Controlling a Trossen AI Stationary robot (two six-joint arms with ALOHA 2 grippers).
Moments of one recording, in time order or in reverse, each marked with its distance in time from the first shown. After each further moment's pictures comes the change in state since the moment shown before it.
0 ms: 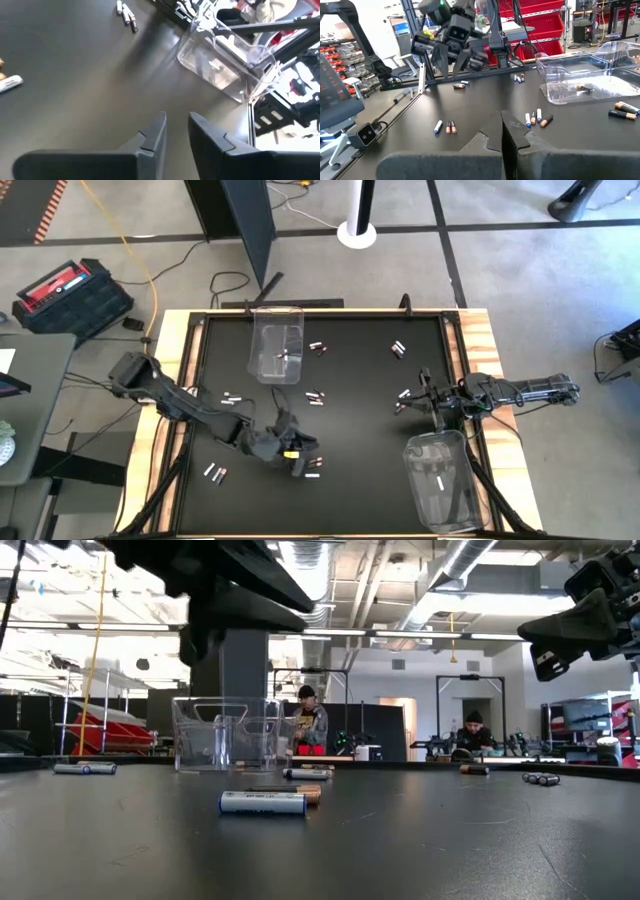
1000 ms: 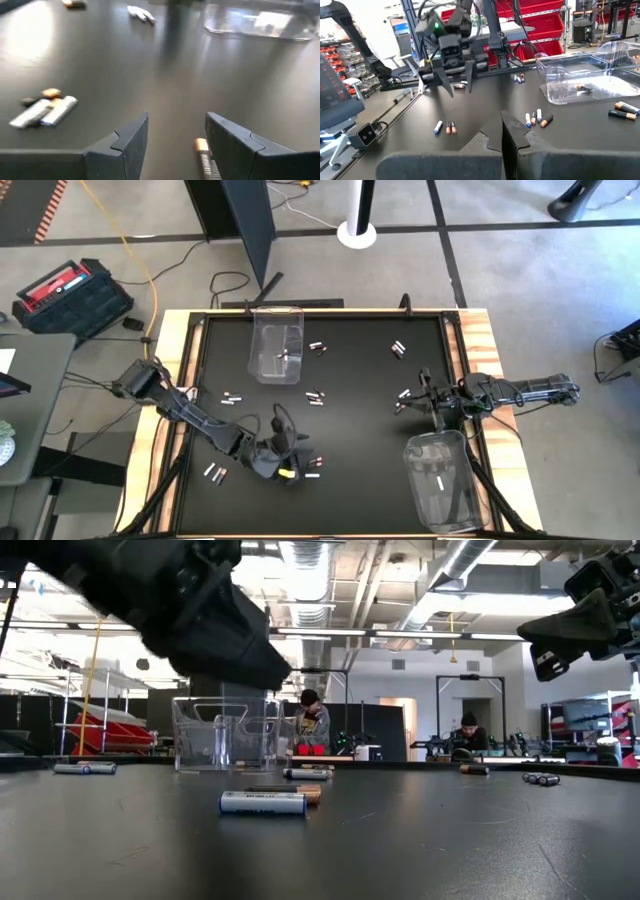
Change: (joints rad) left arm -0.082 0.106 -0.048 0.018 -0.193 0.376; right arm 0.000 0.000 0.000 0.000 0.000 0.000
